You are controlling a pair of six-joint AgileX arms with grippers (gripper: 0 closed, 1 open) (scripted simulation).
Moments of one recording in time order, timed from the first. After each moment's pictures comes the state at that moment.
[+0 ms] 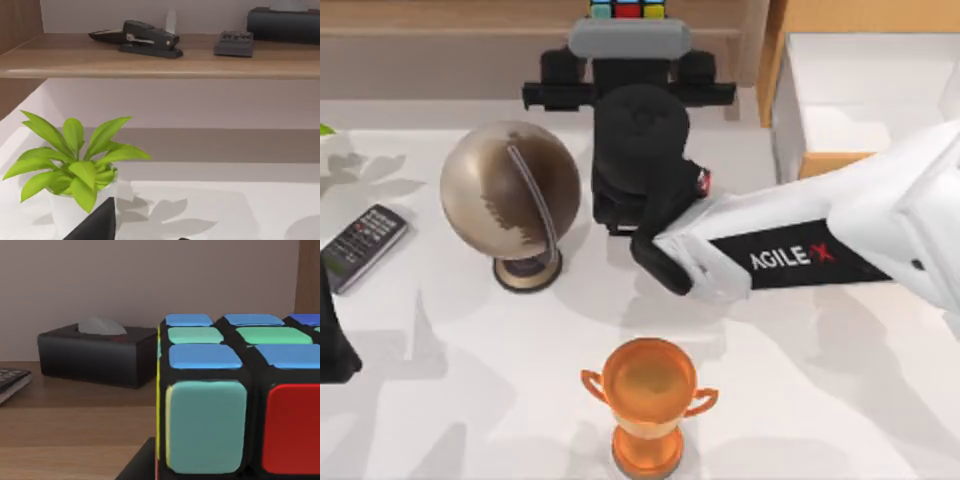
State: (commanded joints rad) left arm 0.00 0.00 0.00 0.00 0.00 0.00; right arm 0.81 2.27 1.41 1.02 0.82 -0.08
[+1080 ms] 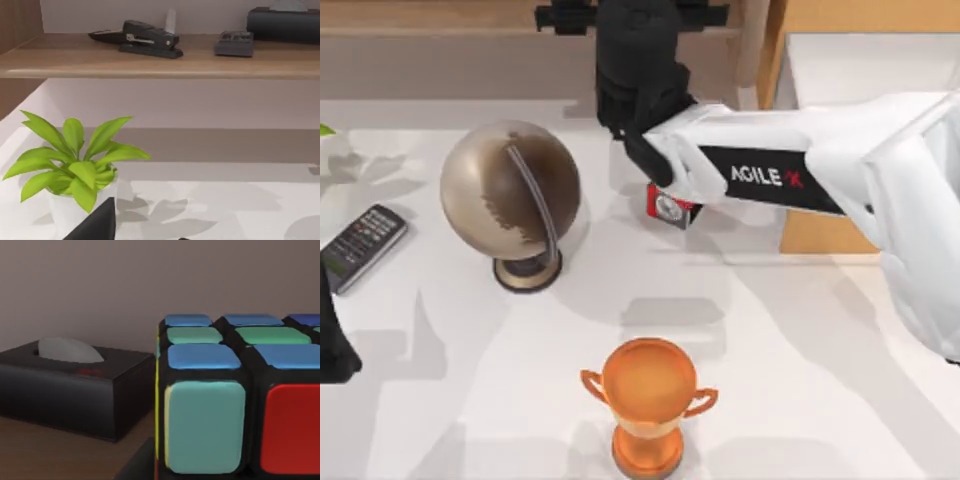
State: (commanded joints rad) left arm 0.00 0.00 0.00 0.00 0.00 0.00; right arm 0.66 2.52 1.89 0.75 0.70 -0.07
